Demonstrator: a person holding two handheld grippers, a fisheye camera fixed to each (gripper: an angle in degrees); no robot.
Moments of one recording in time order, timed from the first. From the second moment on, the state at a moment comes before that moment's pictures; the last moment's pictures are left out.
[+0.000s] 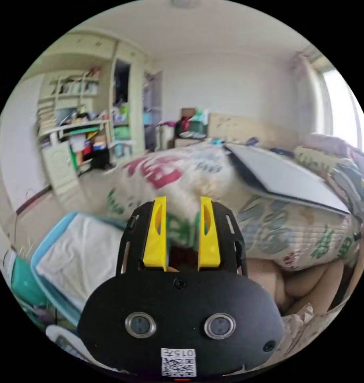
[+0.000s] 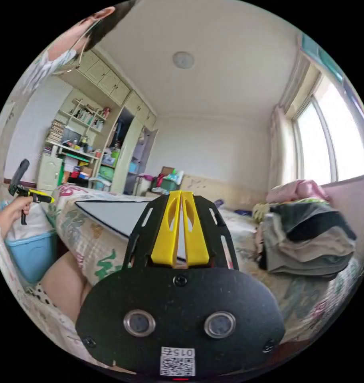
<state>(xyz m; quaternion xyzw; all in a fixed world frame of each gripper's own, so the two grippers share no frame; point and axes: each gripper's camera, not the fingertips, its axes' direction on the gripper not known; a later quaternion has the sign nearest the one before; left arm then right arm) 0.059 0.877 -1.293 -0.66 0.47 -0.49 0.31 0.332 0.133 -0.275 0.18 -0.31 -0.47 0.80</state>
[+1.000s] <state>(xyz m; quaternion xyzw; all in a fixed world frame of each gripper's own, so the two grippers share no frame) -0.169 0.824 -1.240 -0.40 0.37 -0.79 0.28 0.297 0.102 -0.131 0.01 -0.47 -0.50 0.73</state>
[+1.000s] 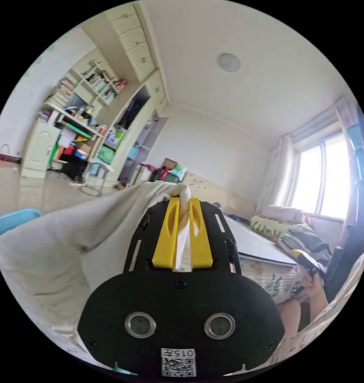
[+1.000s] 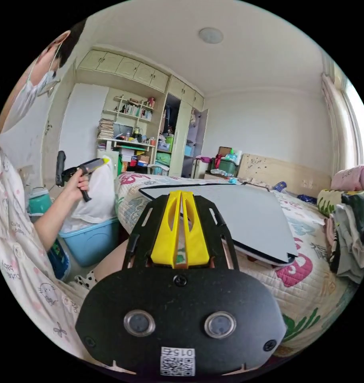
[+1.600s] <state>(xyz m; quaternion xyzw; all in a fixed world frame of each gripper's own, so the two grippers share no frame) 0.010 0.760 -1.052 -0.25 0.55 -0.77 0.19 0.177 0.166 -0.059 -0.12 -0.49 -0.62 0.60</state>
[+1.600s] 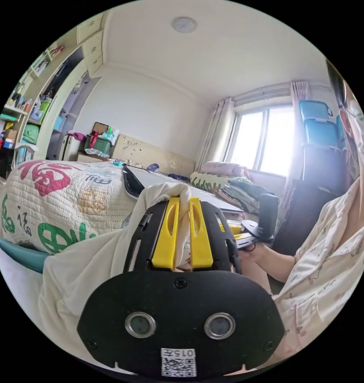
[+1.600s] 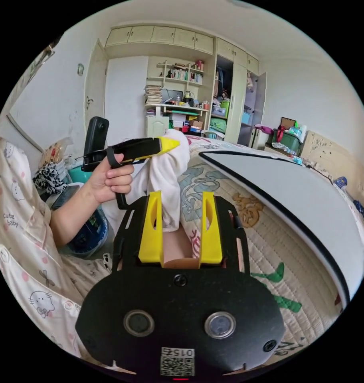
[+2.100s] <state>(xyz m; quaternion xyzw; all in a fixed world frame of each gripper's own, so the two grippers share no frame) -0.014 0.849 -0.811 -0.30 0.58 -0.72 0.24 0.095 0.145 -0.040 -0.17 -0.52 -0.61 0.58</state>
